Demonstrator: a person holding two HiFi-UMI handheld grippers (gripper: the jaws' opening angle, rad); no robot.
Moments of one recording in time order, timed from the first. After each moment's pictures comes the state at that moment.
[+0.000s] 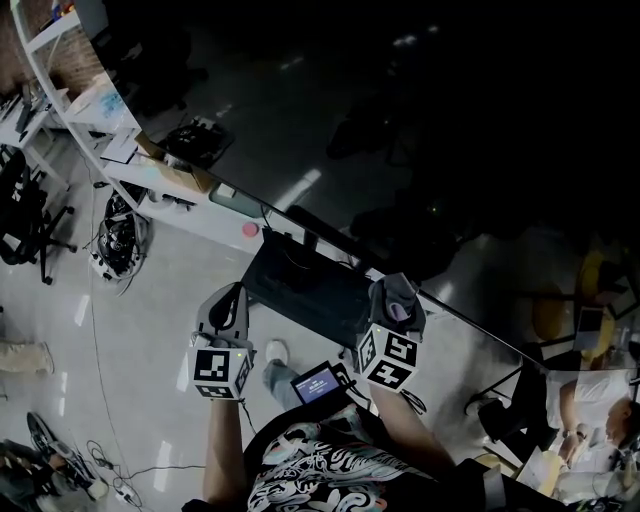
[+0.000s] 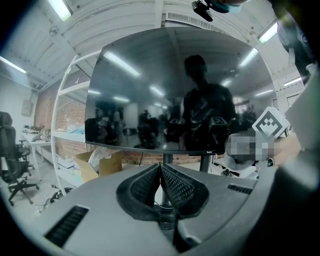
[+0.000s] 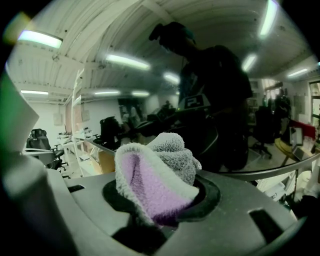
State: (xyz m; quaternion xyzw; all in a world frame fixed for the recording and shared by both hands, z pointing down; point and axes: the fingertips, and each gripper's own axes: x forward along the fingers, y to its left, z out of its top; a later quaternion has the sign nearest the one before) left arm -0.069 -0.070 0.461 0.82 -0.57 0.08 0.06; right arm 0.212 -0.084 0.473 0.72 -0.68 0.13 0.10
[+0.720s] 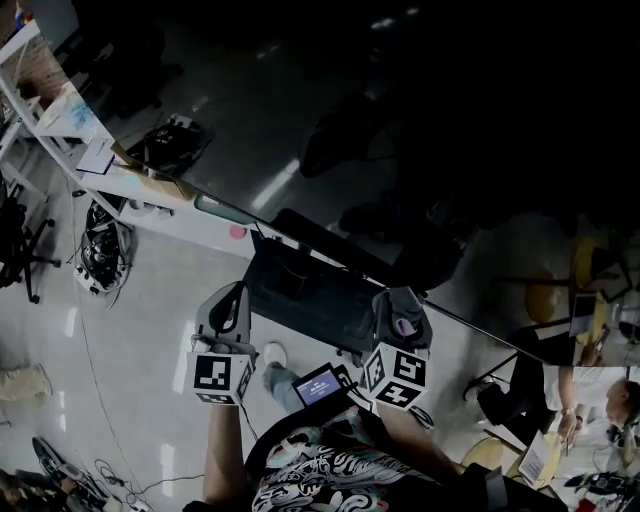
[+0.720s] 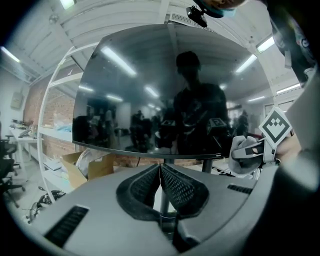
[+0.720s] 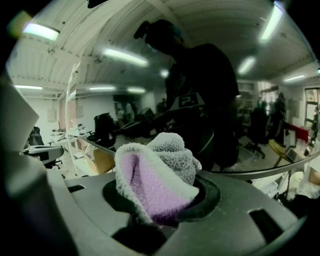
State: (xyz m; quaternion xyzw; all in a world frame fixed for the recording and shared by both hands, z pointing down) left arm -0.081 -0.133 0.462 0.85 -0.53 0.06 0.06; right arm 0.194 -0.100 0.474 0.74 -0.65 0.14 0.12
